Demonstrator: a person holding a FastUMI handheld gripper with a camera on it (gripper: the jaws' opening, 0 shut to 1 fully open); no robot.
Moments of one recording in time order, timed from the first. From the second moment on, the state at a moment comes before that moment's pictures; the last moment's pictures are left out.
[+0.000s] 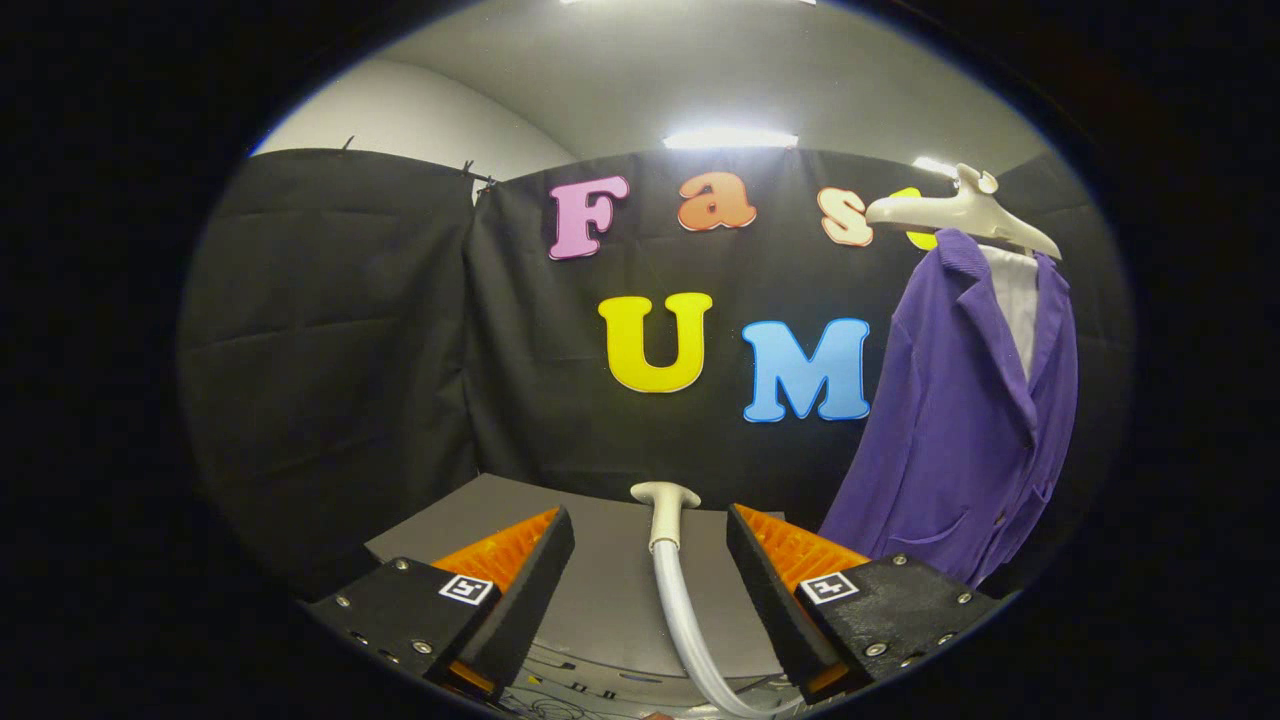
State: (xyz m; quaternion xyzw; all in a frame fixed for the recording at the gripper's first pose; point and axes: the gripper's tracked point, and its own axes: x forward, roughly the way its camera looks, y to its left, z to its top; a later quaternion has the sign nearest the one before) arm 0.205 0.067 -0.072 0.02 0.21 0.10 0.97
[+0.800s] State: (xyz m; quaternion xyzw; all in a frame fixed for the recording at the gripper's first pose) arm 0.352 0.092 -0.225 0.16 0.45 -0.01 0.88
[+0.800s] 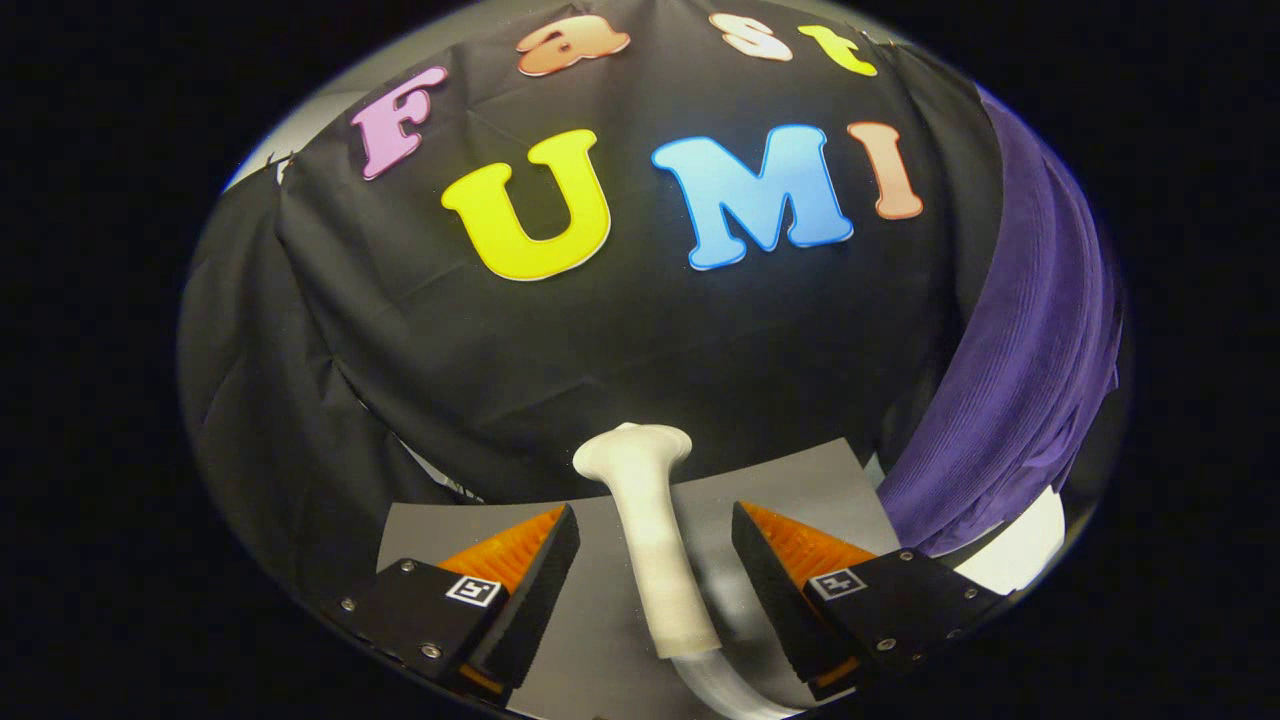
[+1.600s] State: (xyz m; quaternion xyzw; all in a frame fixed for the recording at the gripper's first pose) arm 0.338 0.105 -0.289 0.13 0.52 -0.01 0.84
